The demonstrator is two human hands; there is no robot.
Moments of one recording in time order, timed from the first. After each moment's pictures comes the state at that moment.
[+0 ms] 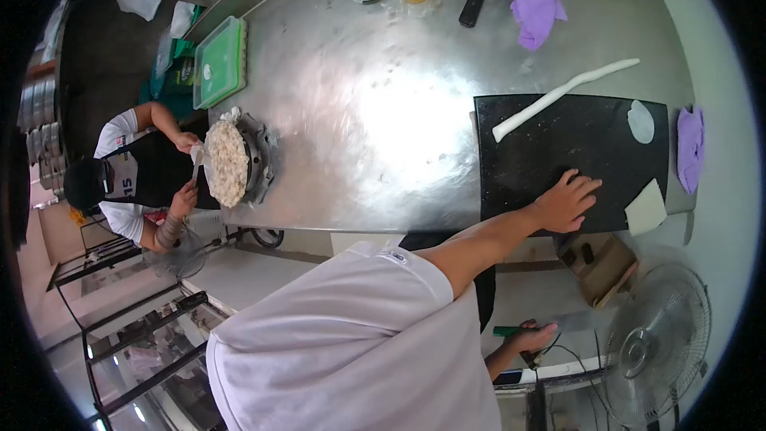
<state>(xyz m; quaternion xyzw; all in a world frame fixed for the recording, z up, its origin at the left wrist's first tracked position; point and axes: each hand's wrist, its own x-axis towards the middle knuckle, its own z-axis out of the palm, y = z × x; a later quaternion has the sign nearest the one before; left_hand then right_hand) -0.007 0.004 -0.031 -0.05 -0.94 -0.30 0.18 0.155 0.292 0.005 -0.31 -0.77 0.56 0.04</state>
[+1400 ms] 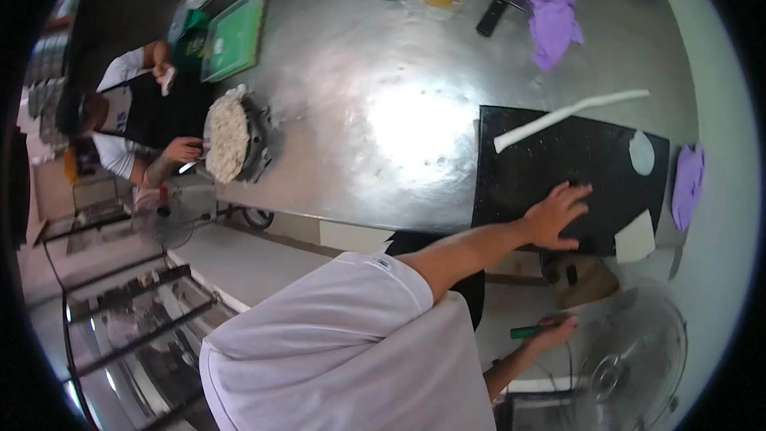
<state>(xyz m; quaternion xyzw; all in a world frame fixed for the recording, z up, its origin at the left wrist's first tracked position) 0.001 -0.006 -0.020 0.03 -0.84 -0.51 0.18 0.041 0.272 0.034 -0.17 -0.80 0.57 -0.04</state>
